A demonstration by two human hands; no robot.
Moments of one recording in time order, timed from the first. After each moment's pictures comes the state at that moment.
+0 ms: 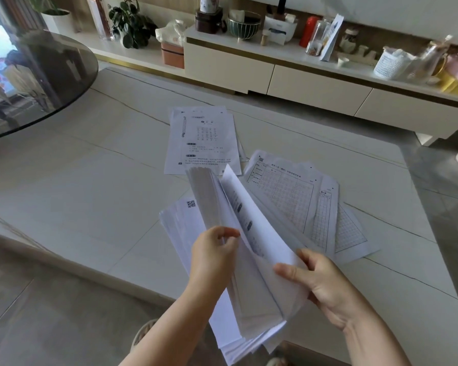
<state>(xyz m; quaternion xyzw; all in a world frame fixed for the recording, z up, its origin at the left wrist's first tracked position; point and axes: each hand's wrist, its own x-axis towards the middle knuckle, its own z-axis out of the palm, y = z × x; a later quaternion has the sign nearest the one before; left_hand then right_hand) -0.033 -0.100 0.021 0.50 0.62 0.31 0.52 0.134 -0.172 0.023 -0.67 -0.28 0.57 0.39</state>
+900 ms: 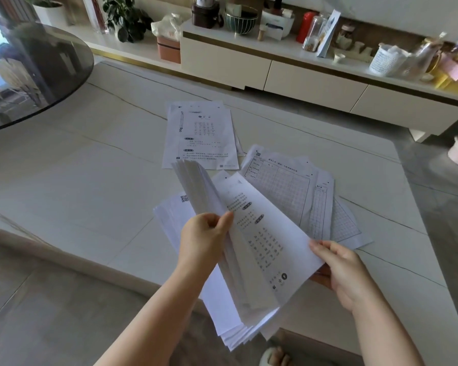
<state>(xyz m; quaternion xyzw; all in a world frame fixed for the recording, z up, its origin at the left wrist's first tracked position) -0.045 -0.089 0.027 0.50 0.62 0.31 0.52 0.166 -0.177 0.012 -0.74 -0.18 0.46 0.45</state>
